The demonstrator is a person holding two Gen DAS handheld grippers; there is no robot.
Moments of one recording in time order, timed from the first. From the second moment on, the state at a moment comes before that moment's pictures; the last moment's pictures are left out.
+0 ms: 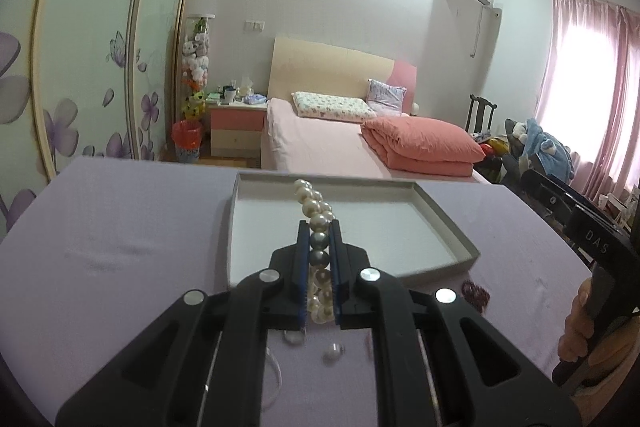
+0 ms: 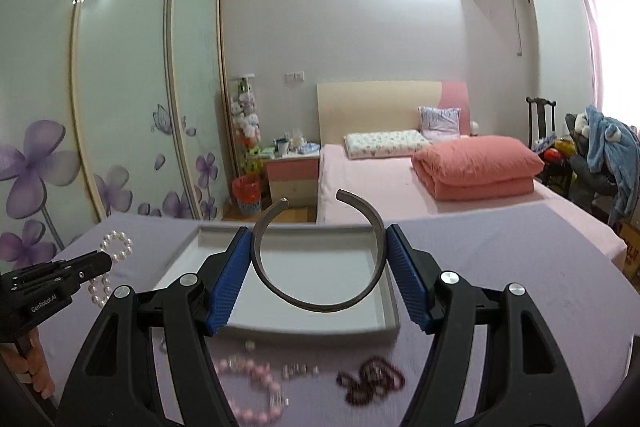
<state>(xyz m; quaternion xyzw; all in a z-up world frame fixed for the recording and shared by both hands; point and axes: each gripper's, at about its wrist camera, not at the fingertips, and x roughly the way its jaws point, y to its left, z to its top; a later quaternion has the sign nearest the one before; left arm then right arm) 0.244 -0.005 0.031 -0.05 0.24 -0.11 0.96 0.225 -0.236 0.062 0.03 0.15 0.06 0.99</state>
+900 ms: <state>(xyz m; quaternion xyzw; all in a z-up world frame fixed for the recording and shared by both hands) 0.402 -0.013 -0.016 -0.07 0.30 -0.10 0.95 0.360 -0.210 0.002 0.03 0.27 0.06 0.96</state>
